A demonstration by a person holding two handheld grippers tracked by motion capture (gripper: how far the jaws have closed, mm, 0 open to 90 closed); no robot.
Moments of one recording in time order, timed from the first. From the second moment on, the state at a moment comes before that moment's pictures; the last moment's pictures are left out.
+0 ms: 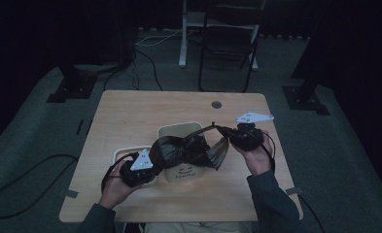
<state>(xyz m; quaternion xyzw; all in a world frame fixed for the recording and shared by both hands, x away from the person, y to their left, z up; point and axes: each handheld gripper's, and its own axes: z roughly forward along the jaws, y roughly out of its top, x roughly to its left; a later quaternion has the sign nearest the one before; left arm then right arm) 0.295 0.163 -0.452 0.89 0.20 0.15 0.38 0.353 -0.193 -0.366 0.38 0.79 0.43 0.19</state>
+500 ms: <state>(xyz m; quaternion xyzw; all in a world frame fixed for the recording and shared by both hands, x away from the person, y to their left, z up) 0.268 0.163 -0.420 0.87 0.17 0.20 0.42 0.353 -0.171 -0.364 0.36 0.81 0.44 0.17</state>
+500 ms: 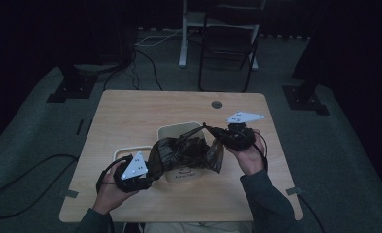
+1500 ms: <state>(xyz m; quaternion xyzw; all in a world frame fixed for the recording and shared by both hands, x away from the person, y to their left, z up) 0.279 0.160 -0.396 0.84 0.19 0.23 0.45 0.326 -0.186 -0.351 0.30 0.81 0.48 0.16</state>
